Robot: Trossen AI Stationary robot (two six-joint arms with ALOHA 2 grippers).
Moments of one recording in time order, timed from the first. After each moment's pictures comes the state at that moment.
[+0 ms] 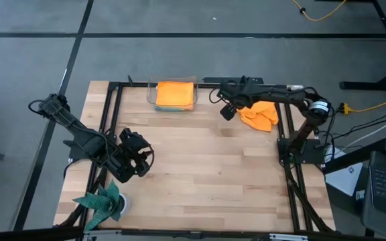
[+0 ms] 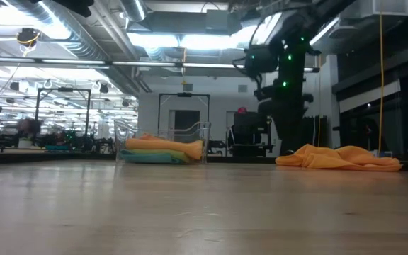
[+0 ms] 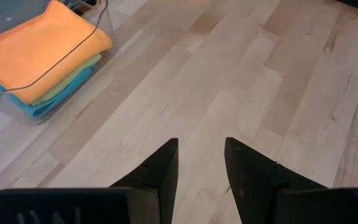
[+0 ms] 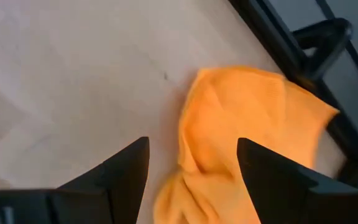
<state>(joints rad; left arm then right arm) -0.64 1.22 1.18 -1.11 -0.76 -1.12 -0.48 1.71 1.19 -0.85 0.40 0.27</state>
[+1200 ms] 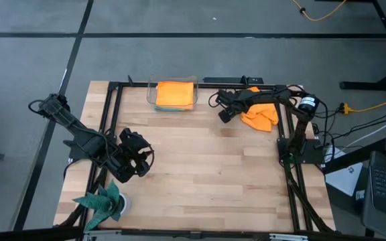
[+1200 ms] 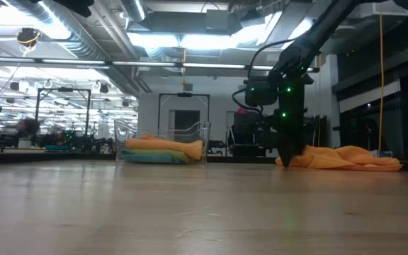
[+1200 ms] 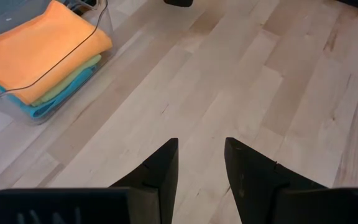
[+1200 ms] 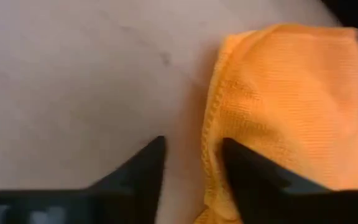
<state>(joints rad) -0.64 1.22 1.18 -1.11 -0.76 -1.11 -0.51 1.86 1.06 -0.64 0.38 0.42</state>
